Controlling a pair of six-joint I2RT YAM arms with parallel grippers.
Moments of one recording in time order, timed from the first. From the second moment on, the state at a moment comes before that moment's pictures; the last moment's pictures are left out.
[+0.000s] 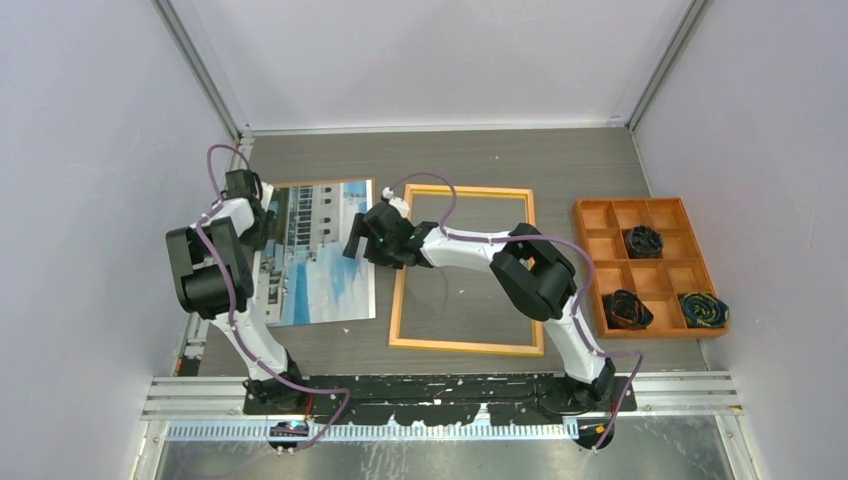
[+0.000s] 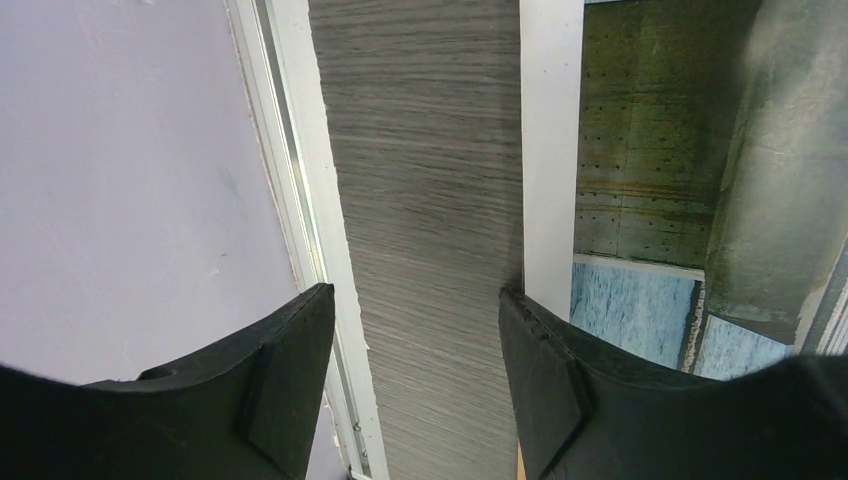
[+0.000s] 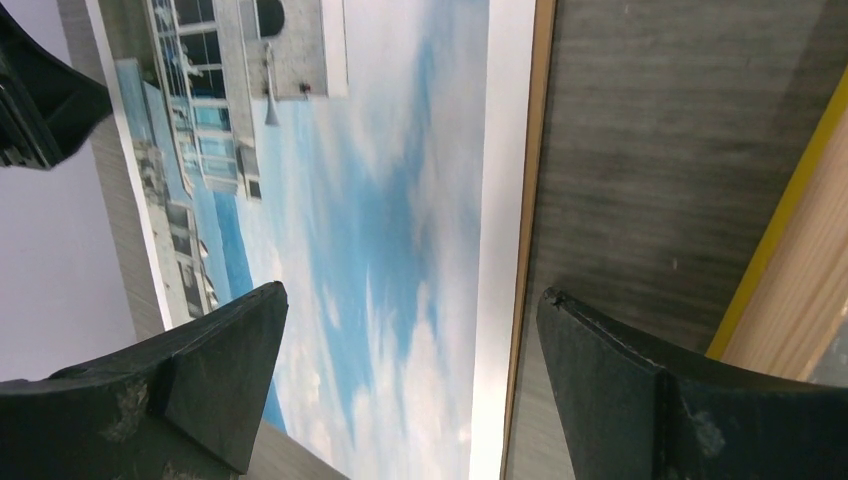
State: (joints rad) left arm 0.26 1.86 1.17 -0.38 -0.32 0.47; right arm 0.94 2.19 1.57 -0.11 0.07 1.00
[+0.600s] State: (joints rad) left arm 0.26 1.84 1.15 -0.35 -0.34 0.49; right arm 1.01 2.15 1.57 -0.27 0.04 1.05
